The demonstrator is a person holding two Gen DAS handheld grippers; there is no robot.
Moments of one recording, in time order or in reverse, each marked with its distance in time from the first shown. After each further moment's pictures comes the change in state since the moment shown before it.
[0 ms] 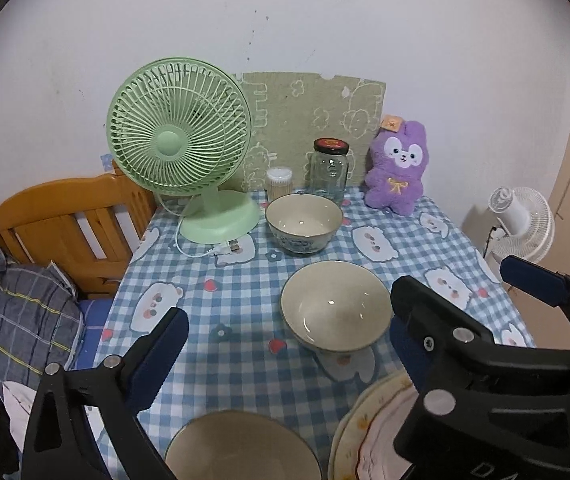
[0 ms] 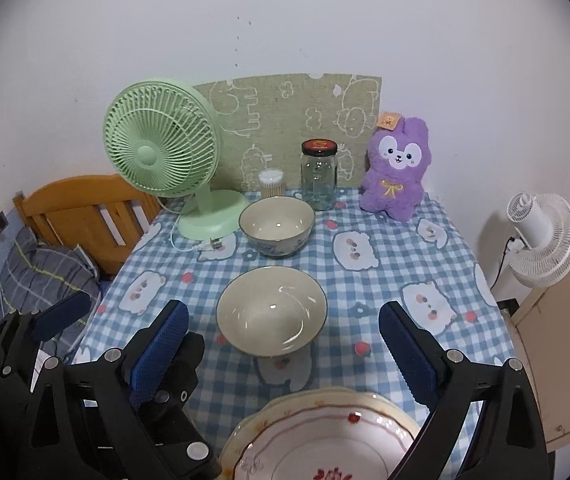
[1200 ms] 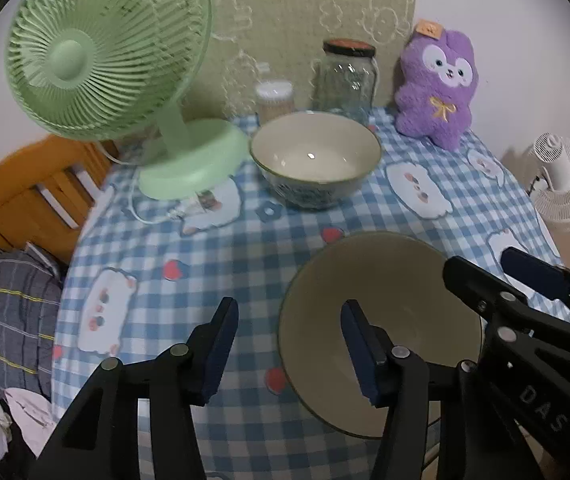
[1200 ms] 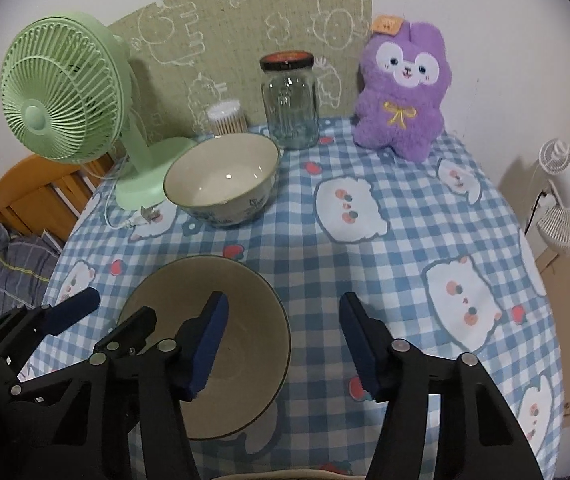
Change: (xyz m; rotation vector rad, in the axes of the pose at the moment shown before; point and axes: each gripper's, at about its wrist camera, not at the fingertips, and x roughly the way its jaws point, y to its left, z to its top) left arm 0.153 0.000 0.014 0.042 0.283 0.012; right arm 0.151 -0.048 -0.001 0.087 0.227 -0.010
